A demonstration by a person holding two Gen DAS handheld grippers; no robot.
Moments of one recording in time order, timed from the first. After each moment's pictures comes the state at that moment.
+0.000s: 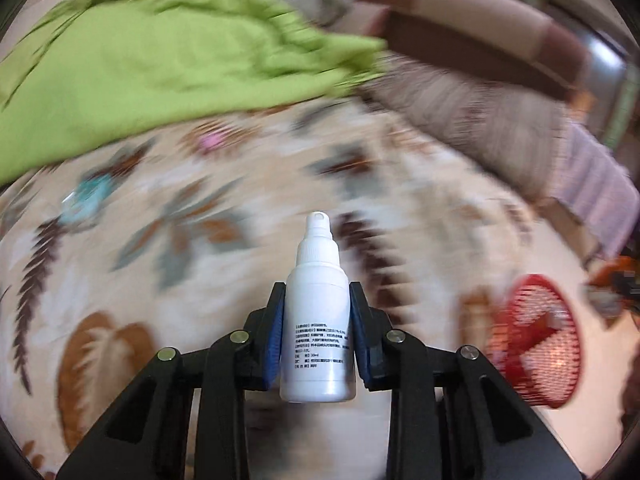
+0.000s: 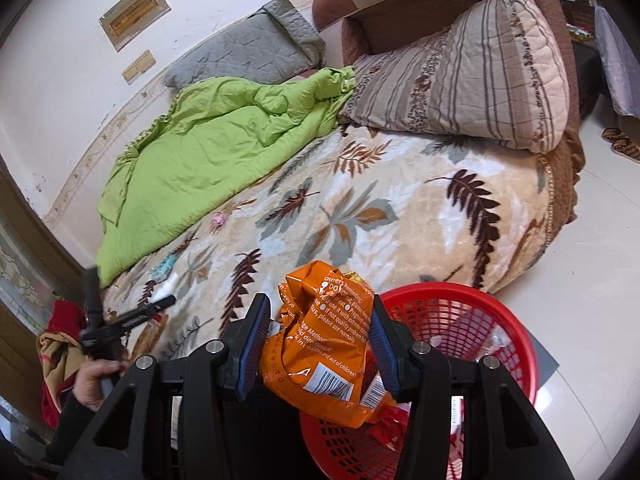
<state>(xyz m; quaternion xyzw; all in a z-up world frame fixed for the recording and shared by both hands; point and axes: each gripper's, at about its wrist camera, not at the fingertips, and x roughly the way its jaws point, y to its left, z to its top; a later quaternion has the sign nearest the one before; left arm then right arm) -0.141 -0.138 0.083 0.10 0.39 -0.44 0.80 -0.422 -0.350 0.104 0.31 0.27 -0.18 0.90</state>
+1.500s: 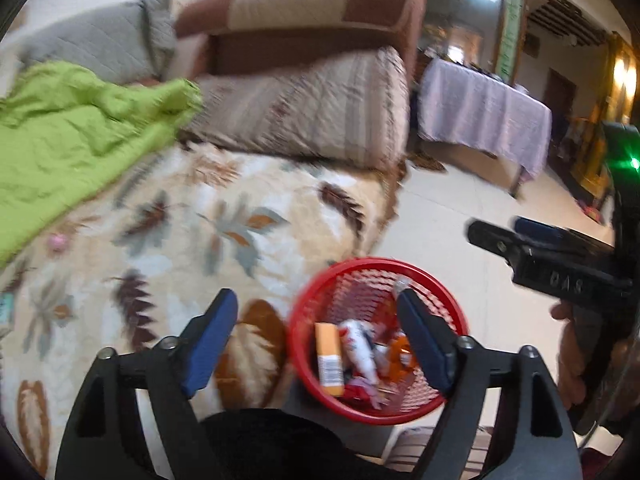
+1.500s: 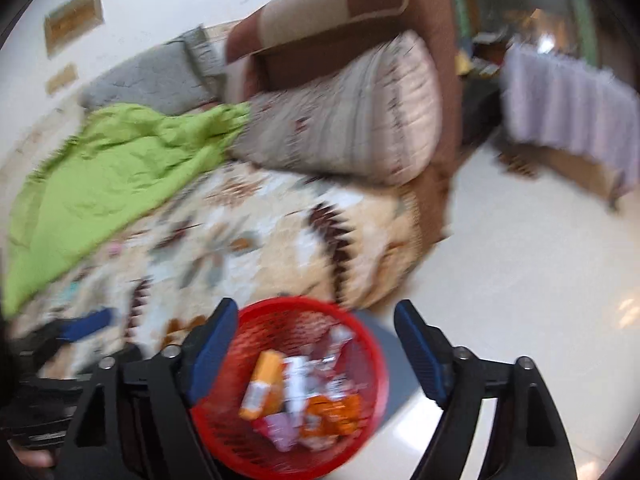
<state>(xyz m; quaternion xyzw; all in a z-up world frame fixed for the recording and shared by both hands) -0.321 -0.227 0.133 0.18 0.29 -0.57 0.75 -0.482 -0.347 0.130 0.22 0.28 -0.41 0.84</state>
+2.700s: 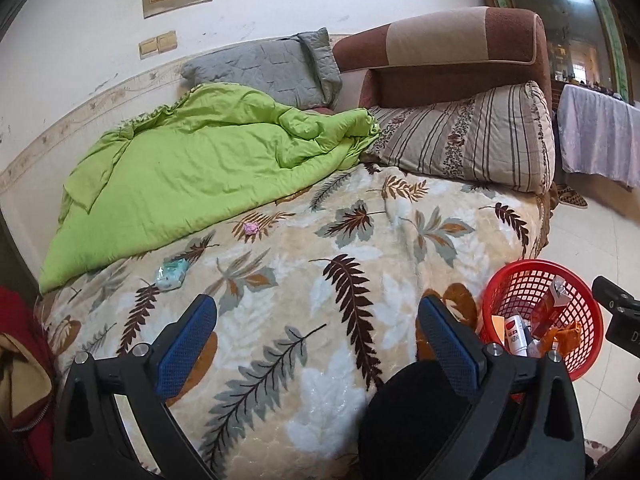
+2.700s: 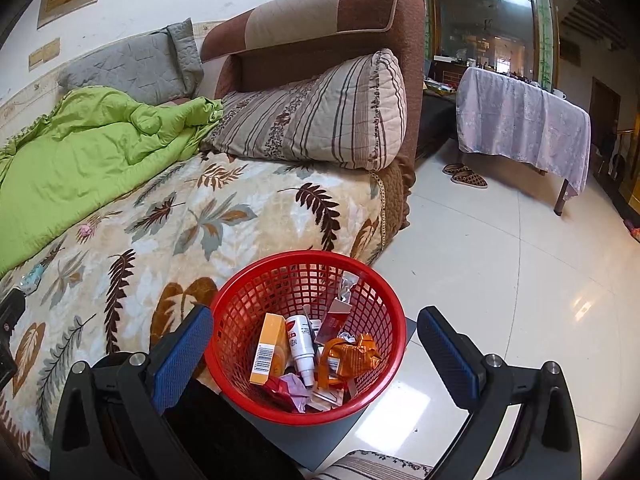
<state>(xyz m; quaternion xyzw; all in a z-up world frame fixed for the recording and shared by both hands) -0.284 -0.109 0.138 0.19 0.21 -0.34 0.90 -0.458 -0.250 0.116 0.19 0.28 -0.49 0.81</state>
